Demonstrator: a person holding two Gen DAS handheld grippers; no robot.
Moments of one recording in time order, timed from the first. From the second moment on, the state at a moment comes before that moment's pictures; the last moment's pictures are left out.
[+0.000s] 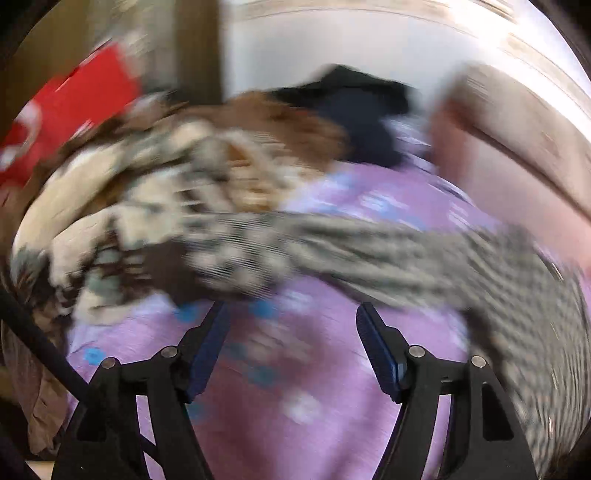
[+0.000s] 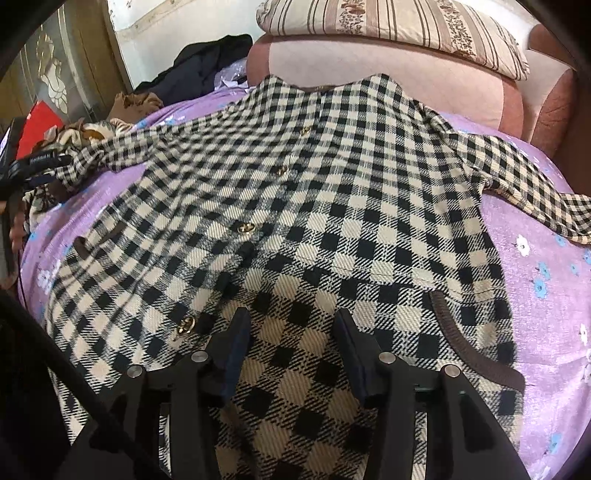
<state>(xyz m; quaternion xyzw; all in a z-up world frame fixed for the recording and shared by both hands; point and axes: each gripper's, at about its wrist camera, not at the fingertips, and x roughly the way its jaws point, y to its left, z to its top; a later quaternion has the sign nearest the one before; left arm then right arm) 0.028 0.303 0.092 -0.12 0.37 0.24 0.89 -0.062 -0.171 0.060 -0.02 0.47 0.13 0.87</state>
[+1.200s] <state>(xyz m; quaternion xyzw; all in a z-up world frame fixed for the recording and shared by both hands) 0.034 0.360 0.139 -0.17 0.30 0.30 0.89 -0.051 -0.156 0.045 -0.06 0.44 0.12 0.89</state>
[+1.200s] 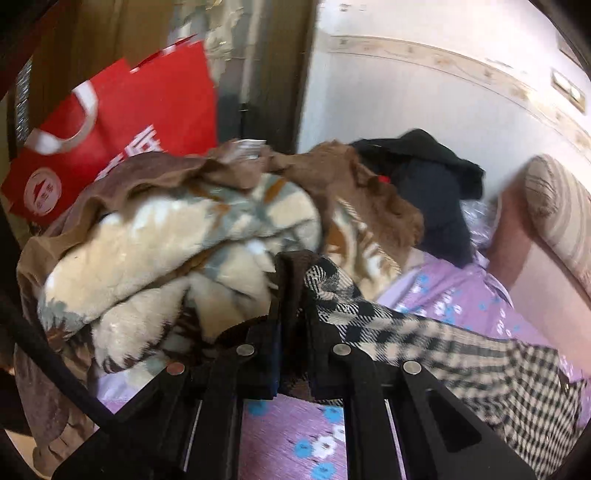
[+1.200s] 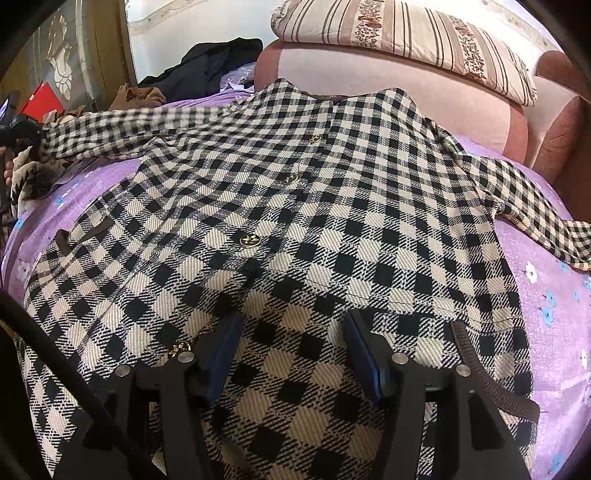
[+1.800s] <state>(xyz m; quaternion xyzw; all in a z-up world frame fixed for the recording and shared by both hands) 0.092 0.137 0.129 -0.11 0.37 0.01 0.92 -0.052 -0.156 0.045 -0.06 0.44 0.12 0.89</state>
